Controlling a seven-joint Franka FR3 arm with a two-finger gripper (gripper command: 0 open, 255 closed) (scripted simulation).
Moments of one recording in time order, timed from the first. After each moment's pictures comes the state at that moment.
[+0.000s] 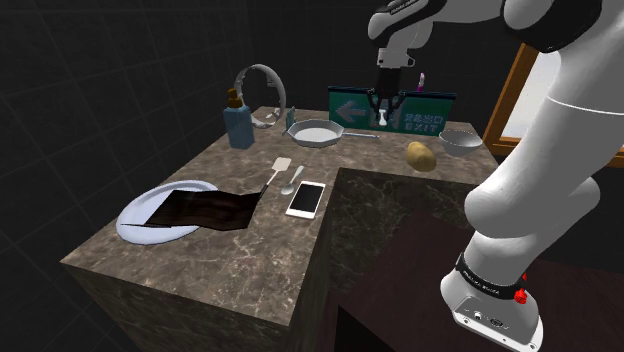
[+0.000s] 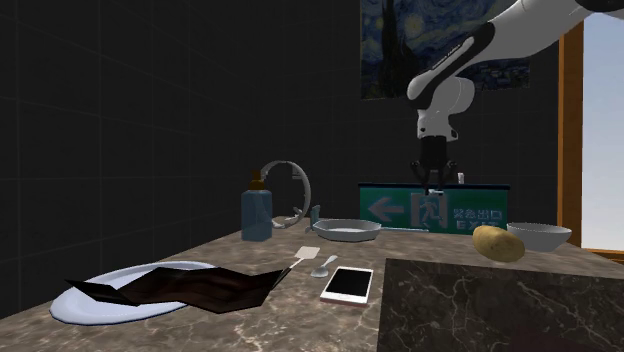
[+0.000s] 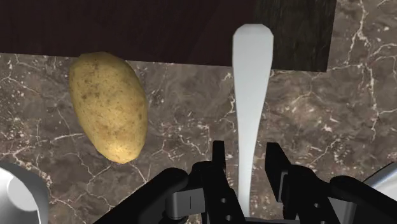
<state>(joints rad) -0.54 0.00 -0.02 -1.93 0.08 1.81 0.46</state>
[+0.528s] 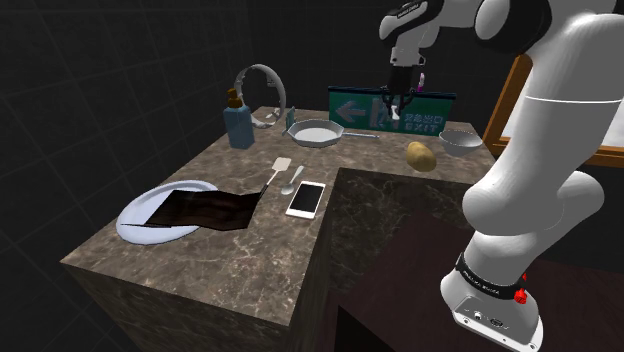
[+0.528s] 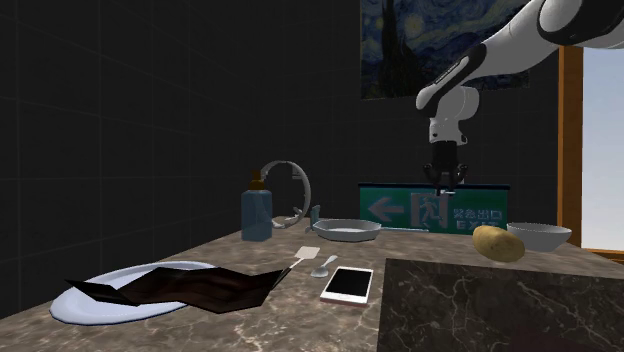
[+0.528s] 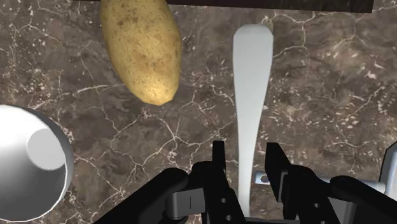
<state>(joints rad) -0.61 0.17 -0.09 -1.74 0.08 1.77 0.33</state>
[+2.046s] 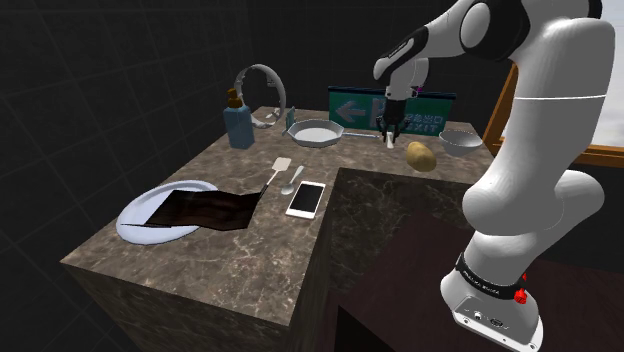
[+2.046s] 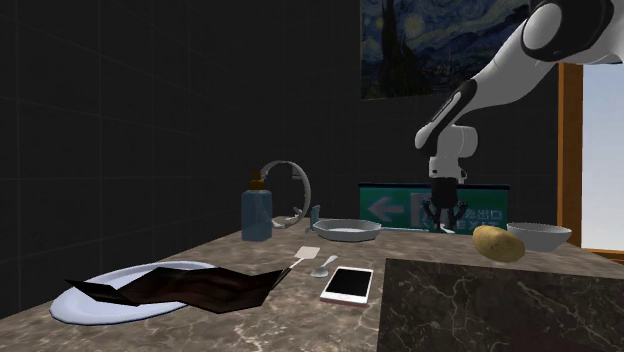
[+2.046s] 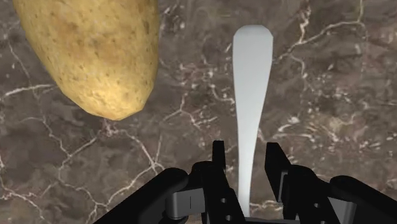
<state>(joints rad) -0.61 0.27 -0.08 -1.91 0.09 2.04 0.30</state>
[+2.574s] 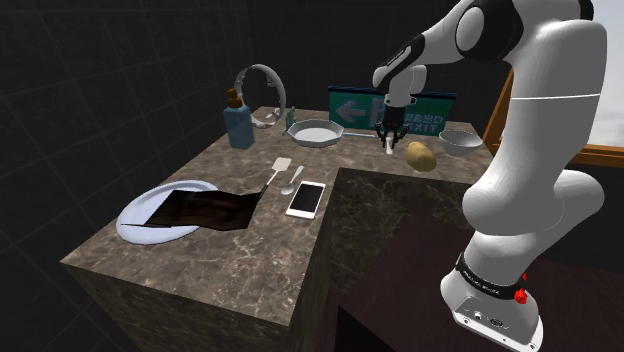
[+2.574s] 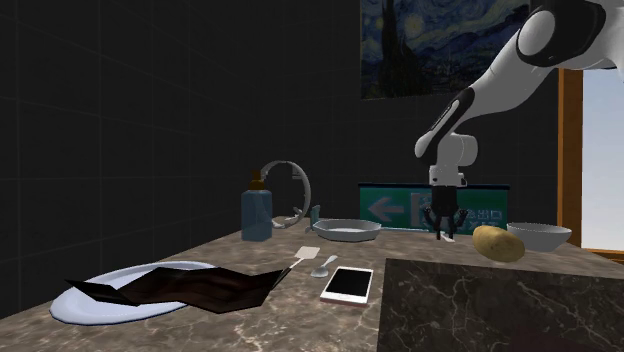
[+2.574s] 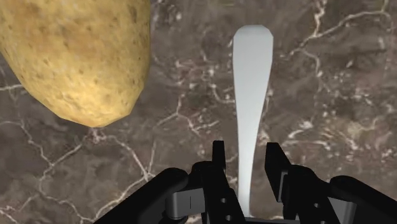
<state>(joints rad) -0.61 0.30 -0.08 -1.93 0.10 2.10 0.30</state>
